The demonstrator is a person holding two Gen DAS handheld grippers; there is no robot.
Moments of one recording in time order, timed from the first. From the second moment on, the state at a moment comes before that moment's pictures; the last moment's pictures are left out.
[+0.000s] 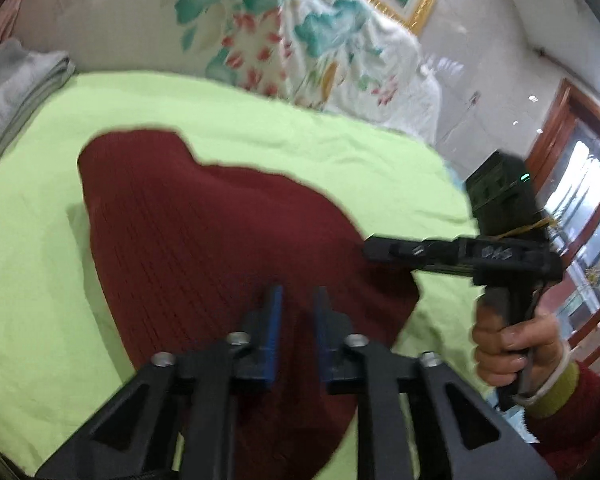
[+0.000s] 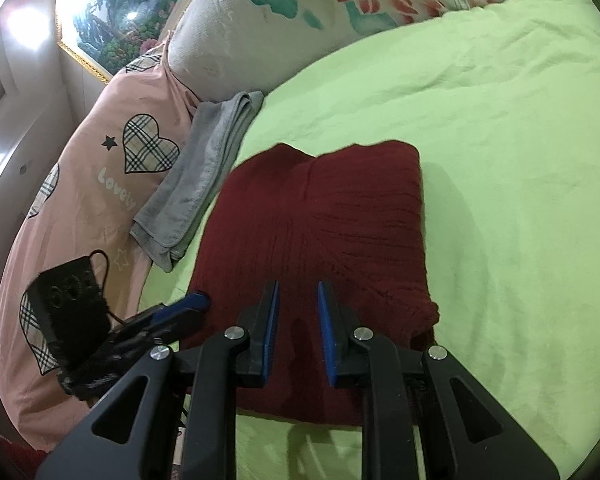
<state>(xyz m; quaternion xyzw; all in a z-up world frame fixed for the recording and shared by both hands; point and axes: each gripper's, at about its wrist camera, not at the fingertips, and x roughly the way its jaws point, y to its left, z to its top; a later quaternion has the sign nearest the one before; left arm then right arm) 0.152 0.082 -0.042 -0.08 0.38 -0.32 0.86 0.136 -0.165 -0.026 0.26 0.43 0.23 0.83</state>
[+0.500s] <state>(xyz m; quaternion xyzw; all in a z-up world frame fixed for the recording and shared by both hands) 0.150 0.057 -0.067 -0.05 0.39 -0.29 0.87 0.143 -0.168 -0.049 0.27 0.44 0.21 0.83</state>
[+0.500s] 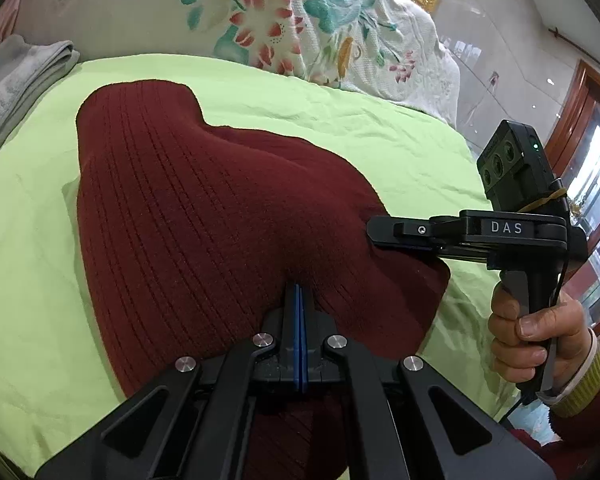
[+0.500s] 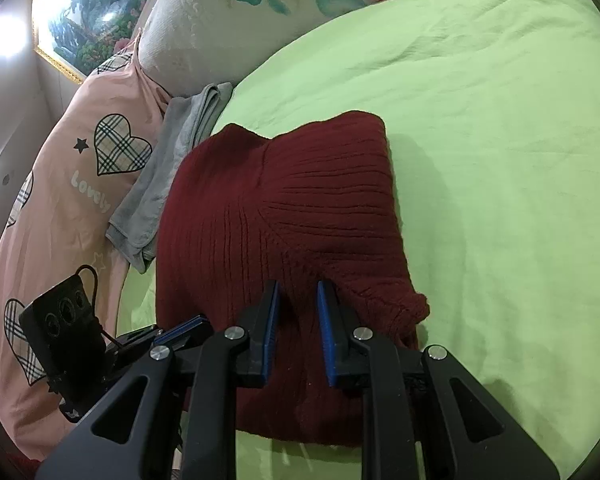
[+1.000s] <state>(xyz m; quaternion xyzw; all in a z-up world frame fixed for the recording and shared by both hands) 0.179 0.097 -0.007 -0.11 0.37 -0.17 0.91 0.207 -0.140 -0.009 0.21 0.44 0.21 0.85</state>
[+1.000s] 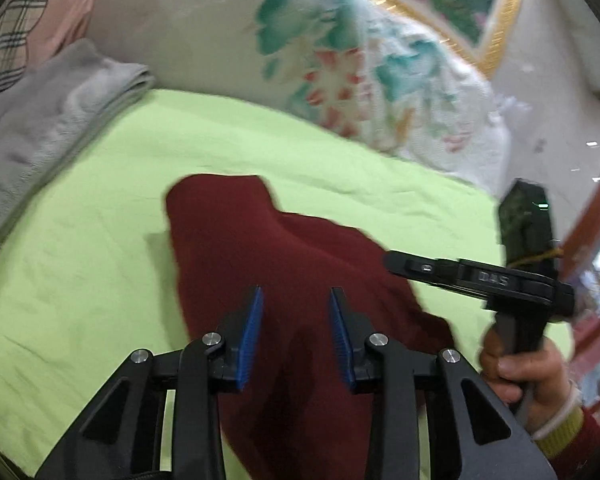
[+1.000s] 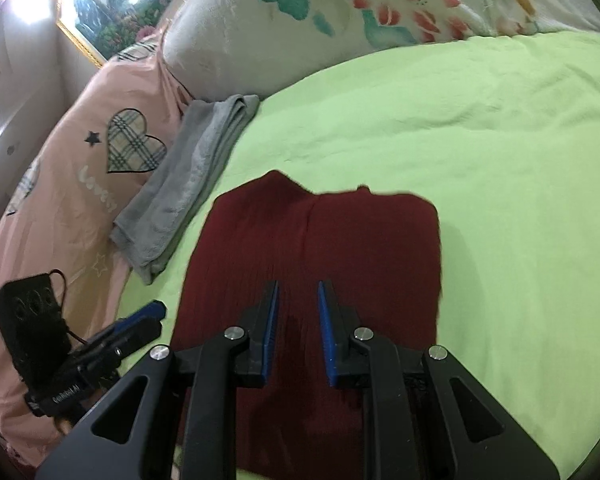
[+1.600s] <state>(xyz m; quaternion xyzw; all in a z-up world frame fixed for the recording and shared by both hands) 0.200 0.077 -0.030 -0.04 0.43 -0.10 0.90 0.199 -0.170 -0.030 0.22 0.45 0.15 0.85</state>
